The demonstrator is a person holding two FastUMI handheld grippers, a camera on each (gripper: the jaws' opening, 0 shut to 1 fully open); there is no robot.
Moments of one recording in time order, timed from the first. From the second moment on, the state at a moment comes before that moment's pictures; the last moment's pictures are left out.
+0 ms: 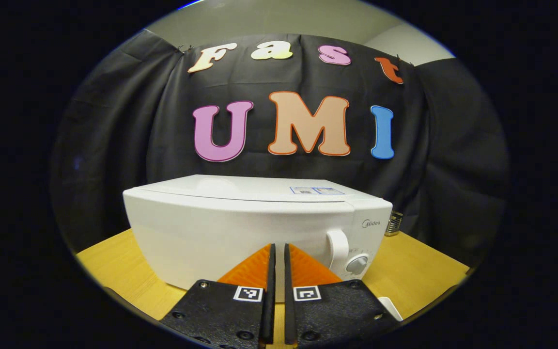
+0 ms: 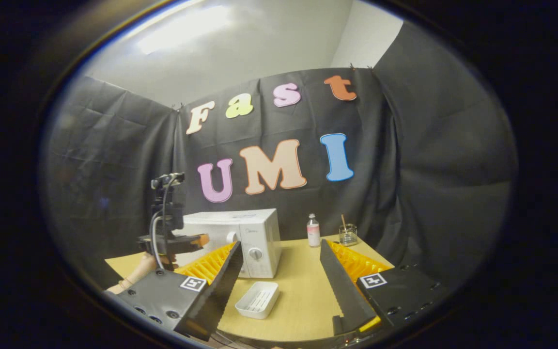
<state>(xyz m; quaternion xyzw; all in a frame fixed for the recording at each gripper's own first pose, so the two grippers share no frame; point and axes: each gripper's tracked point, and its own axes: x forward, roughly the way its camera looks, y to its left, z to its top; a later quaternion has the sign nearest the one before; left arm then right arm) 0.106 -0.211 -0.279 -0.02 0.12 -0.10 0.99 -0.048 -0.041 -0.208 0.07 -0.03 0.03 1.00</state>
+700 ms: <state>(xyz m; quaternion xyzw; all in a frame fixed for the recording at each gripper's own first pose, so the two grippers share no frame) -0.028 -0.090 -0.172 -0.01 0.03 -0.04 1.00 -0.043 -0.036 -0.216 0.06 -0.01 0.03 1.00</state>
